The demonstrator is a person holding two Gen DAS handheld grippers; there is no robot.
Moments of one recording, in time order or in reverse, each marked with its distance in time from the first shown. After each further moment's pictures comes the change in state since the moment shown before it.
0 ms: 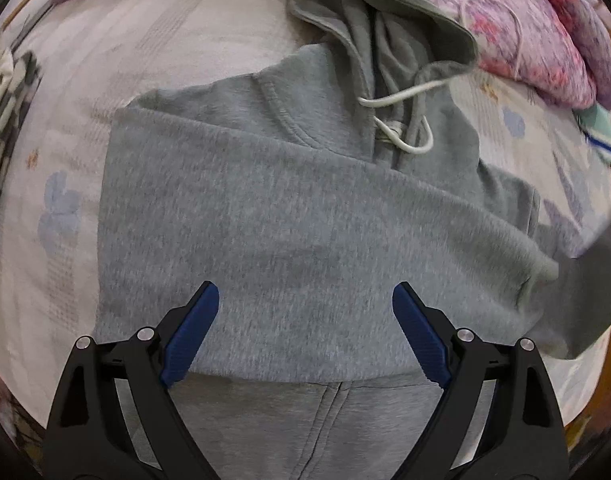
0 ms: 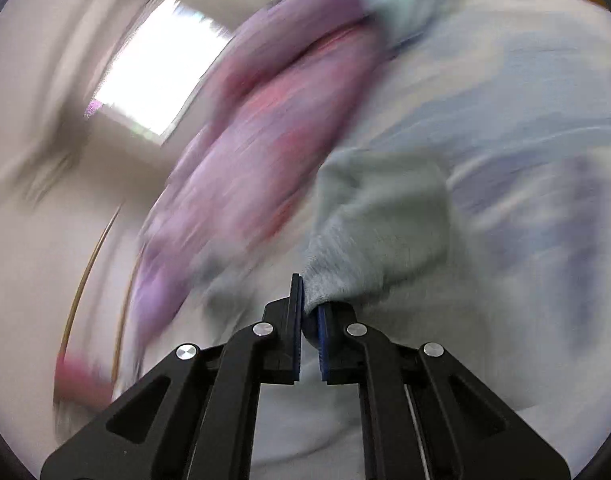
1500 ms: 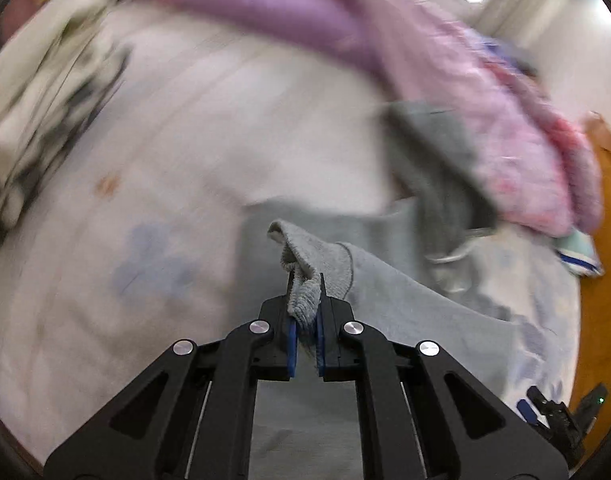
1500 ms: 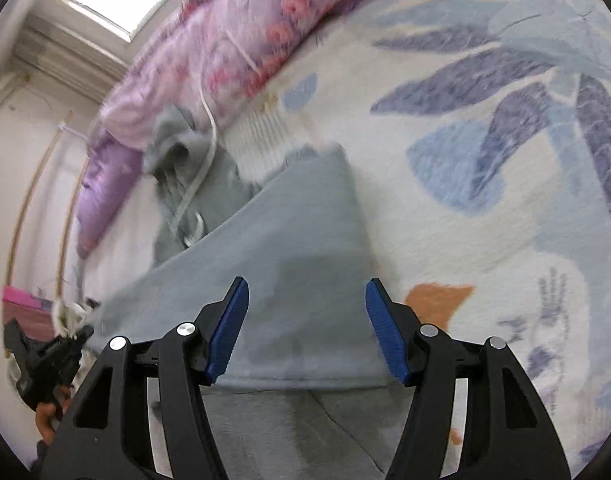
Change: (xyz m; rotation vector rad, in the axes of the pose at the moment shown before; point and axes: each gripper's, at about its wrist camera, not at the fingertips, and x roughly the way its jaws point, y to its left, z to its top) left arm -0.063 0.152 0.015 -0.232 -0.267 -0.090; right arm 0.052 -0.001 -0.071 0.022 0.235 -0.374
